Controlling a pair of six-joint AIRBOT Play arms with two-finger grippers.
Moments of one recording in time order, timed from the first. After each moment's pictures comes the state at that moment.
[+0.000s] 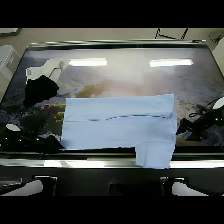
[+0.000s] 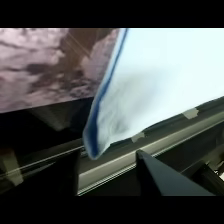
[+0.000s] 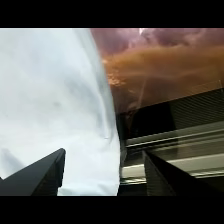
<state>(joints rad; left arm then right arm) 0.43 -1.33 0.58 0.98 -1.36 -1.12 -0.42 -1.39 1.05 -1.39 1.53 1.59</state>
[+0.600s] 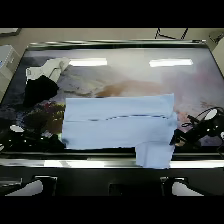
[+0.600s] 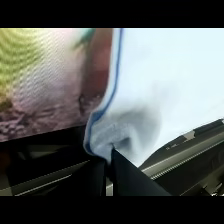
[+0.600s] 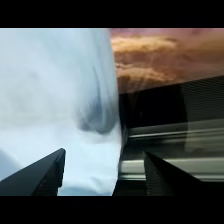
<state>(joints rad) 0.38 -1.31 0.54 0.94 -1.25 -1.13 -0.42 -1.36 0.84 -1.36 1.46 1.50</state>
